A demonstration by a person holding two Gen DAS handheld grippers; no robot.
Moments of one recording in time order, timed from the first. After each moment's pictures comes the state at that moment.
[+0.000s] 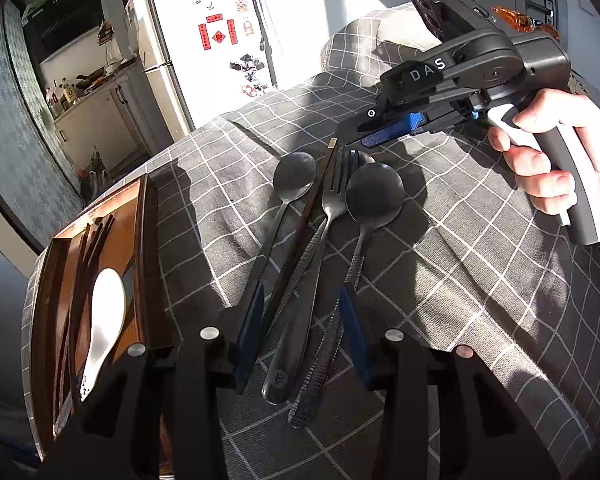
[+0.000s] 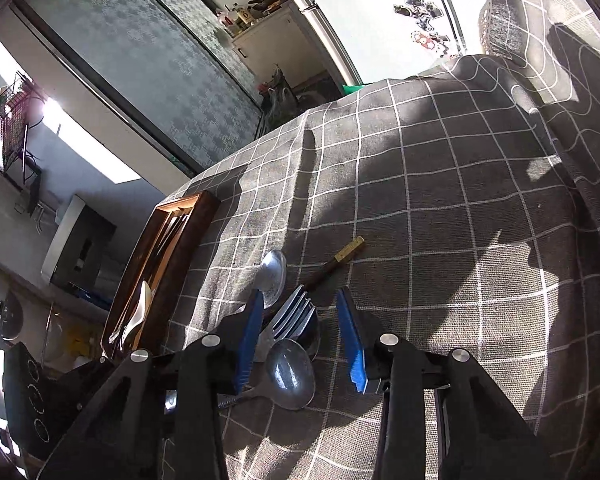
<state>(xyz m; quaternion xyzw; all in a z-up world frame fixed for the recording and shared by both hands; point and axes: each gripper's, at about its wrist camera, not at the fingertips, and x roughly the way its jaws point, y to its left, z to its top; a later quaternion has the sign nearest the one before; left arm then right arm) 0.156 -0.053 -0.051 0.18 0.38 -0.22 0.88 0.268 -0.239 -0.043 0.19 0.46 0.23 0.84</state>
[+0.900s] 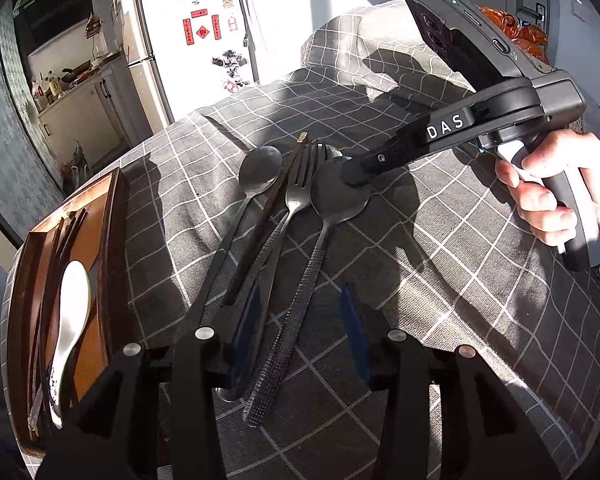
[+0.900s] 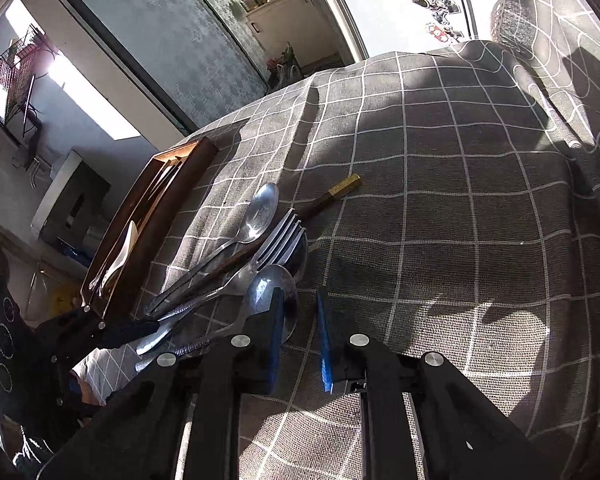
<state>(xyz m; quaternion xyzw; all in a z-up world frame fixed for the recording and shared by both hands) 0.150 -0.061 -0.058 0.16 0.39 -0.25 0.87 0.236 -0.235 -0.055 0.13 0.47 0.25 0.83</state>
